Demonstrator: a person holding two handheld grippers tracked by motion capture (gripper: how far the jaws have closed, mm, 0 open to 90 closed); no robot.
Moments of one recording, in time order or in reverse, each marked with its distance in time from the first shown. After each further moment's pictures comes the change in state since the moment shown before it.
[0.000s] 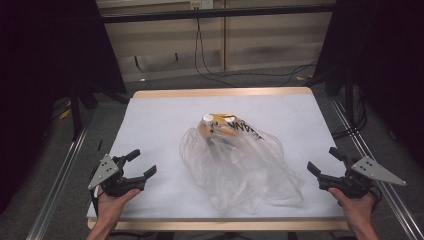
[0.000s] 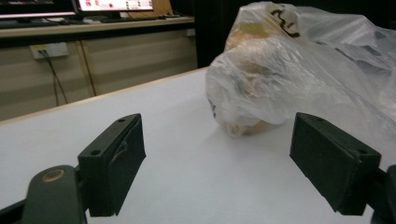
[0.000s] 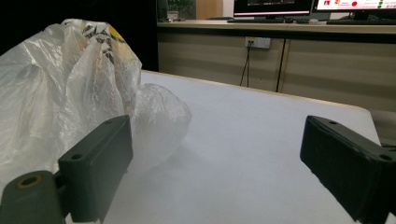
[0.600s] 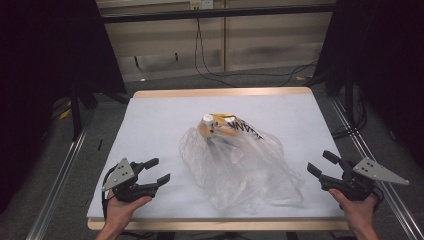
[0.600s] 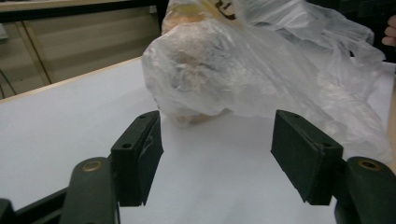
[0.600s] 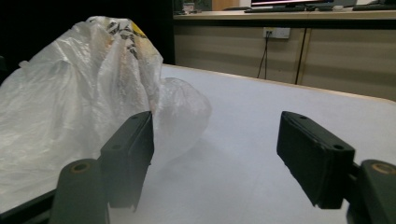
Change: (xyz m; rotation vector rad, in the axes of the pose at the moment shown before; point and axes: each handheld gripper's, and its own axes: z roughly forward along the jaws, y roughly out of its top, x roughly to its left) left arm -0.036 0.014 0.011 0.089 -0.136 0.031; right arm 0.003 0.005 -0.007 0.032 0.077 0.025
